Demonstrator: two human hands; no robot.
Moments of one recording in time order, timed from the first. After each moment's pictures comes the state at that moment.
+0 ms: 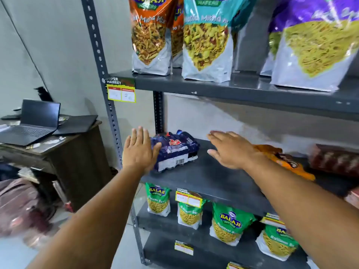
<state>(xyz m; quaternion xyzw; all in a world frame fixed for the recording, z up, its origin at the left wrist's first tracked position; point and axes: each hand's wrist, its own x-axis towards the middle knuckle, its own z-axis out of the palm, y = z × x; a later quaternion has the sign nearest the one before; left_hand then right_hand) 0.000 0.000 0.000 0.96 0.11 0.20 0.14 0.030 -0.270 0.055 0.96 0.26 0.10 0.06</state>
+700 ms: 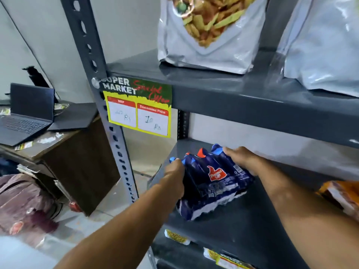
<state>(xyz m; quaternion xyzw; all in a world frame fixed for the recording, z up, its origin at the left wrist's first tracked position) 0.197 0.049 -0.051 0.48 0.39 -0.07 0.78 0.289 -0.136 -0.036 0.92 -0.06 -0.17 -0.36</state>
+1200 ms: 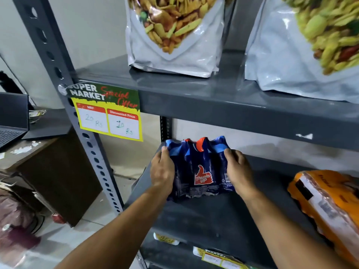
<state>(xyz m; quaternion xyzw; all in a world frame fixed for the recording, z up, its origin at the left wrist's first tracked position) 0.200 0.034 -0.053 0.62 0.30 0.13 0.71 0.237 -0.160 -0.065 0.85 -0.10 0.09 -0.51</state>
